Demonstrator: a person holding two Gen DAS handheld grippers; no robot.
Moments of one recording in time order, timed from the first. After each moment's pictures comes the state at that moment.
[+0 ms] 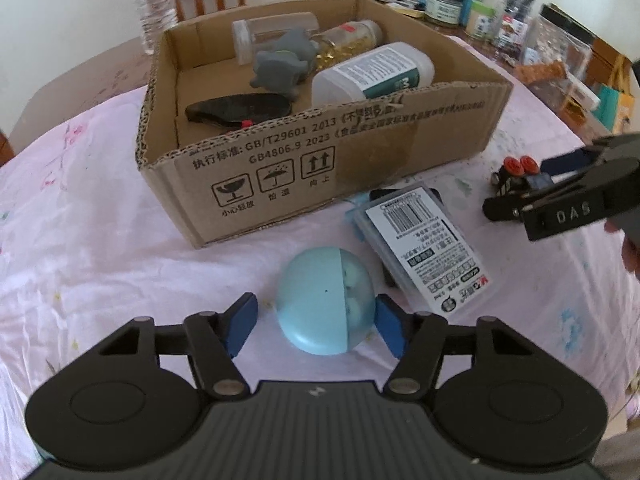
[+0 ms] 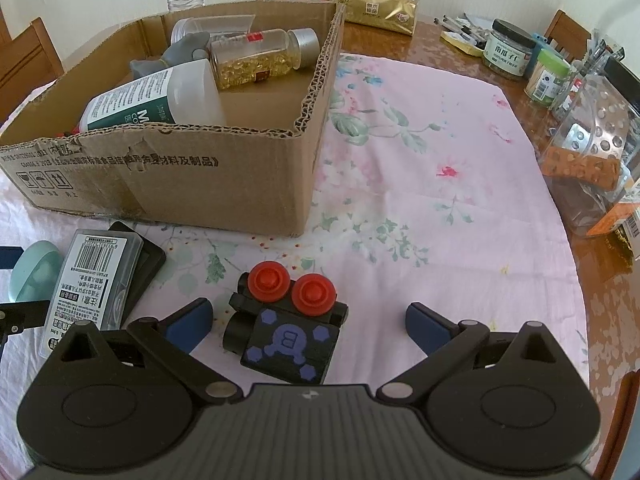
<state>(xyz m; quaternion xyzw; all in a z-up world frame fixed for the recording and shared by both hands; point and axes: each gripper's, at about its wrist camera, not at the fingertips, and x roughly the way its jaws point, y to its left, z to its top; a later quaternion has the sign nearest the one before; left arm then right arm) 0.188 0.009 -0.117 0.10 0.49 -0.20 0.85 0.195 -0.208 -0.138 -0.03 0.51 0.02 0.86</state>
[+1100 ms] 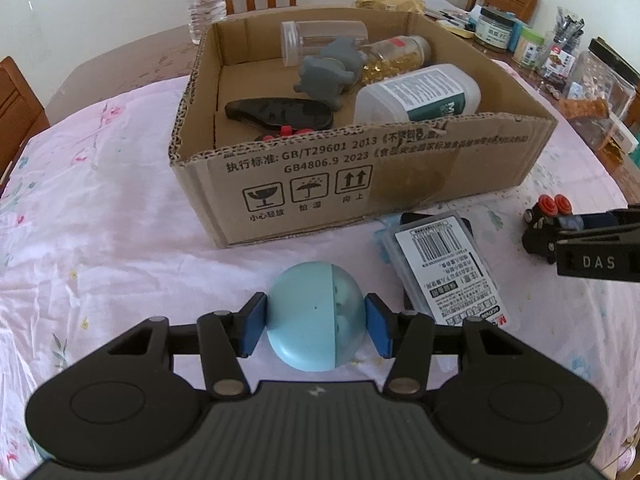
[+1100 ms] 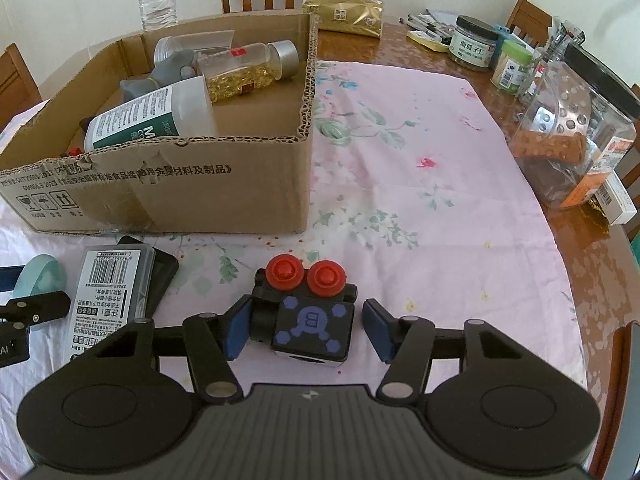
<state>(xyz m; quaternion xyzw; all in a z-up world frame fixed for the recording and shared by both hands) 0.192 0.009 -0.118 0.07 0.49 -0.13 0.86 0.180 -0.193 -0.126 0.00 0.50 -0.03 0.87</state>
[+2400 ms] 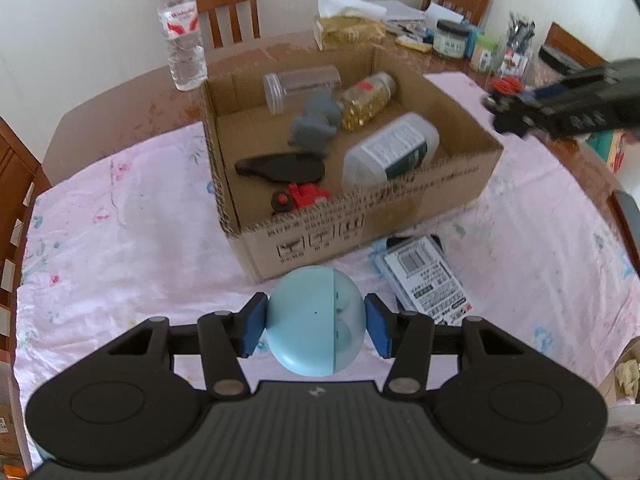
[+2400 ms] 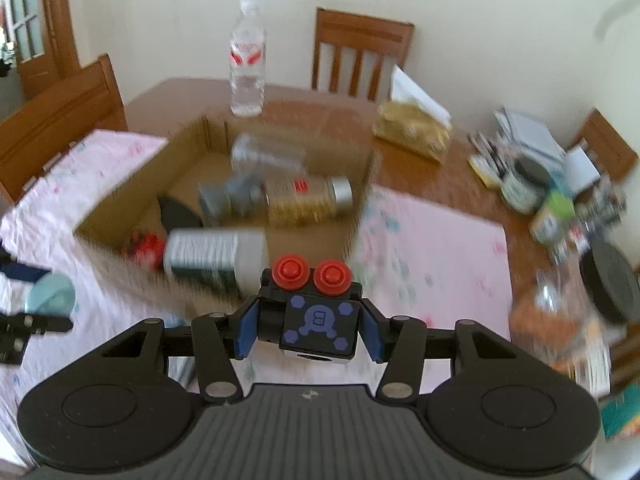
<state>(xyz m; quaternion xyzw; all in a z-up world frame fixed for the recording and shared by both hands) 0.187 0.036 -0.051 0.11 0.47 -0.19 0.85 0.221 -0.198 -0.021 -0.09 0.43 0.11 0.89</state>
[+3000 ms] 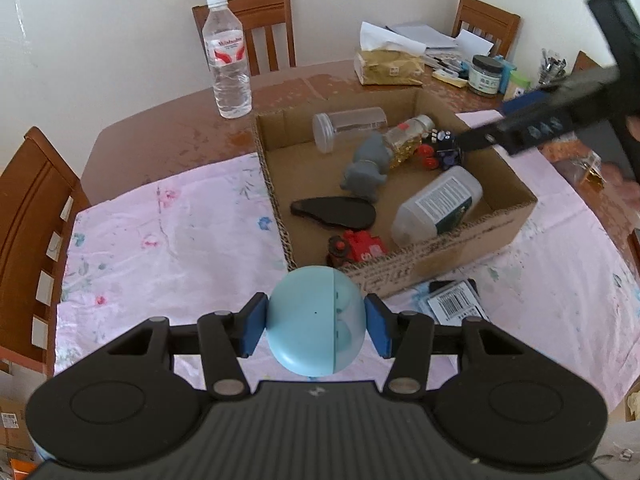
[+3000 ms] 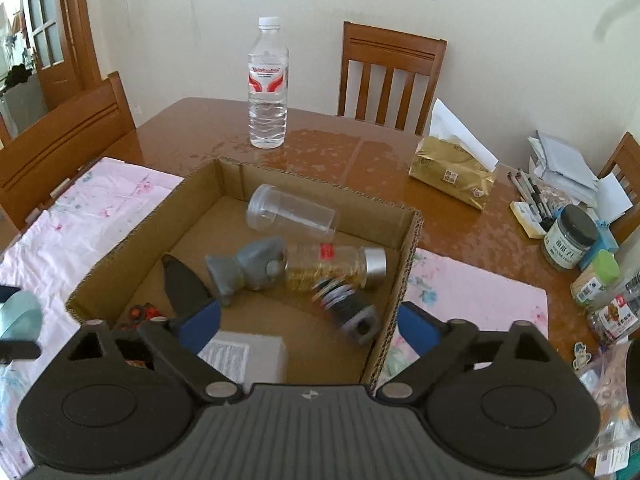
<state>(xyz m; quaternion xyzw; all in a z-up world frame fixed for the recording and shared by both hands) 0.207 0.058 -0.024 0.10 0.44 -0.15 0.88 0.283 -0.177 -0.022 -0.08 0.41 0.15 0.89</state>
